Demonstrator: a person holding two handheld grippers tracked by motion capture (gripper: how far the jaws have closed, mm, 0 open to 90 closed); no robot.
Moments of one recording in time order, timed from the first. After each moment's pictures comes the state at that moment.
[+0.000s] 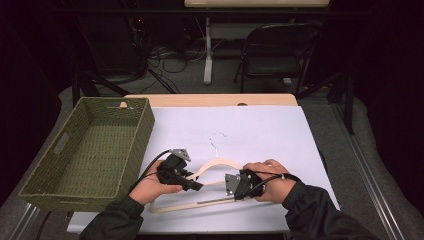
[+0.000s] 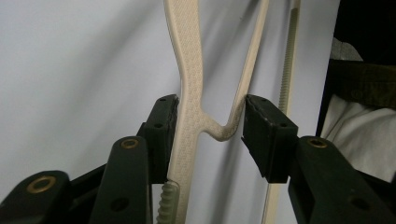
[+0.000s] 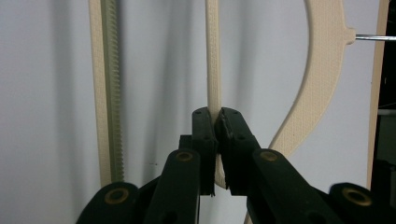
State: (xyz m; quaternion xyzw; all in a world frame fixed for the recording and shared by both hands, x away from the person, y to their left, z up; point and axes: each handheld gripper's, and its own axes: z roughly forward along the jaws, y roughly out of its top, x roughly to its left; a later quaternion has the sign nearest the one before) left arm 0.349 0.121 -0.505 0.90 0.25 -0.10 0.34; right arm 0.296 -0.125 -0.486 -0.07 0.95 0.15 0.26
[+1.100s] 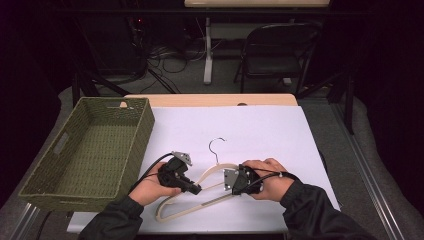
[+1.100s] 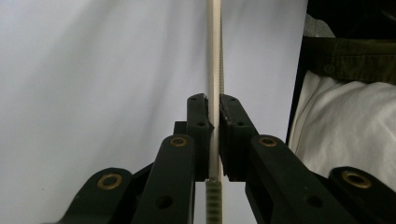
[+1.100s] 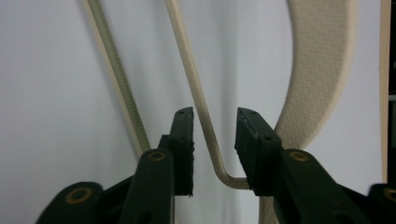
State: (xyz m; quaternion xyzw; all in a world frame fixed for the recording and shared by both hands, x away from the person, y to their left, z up) left arm 0.347 0.118 -0.508 0.91 0.22 -0.15 0.32; right arm 0.307 -0.124 -0.490 -0.03 0.95 0.16 0.25
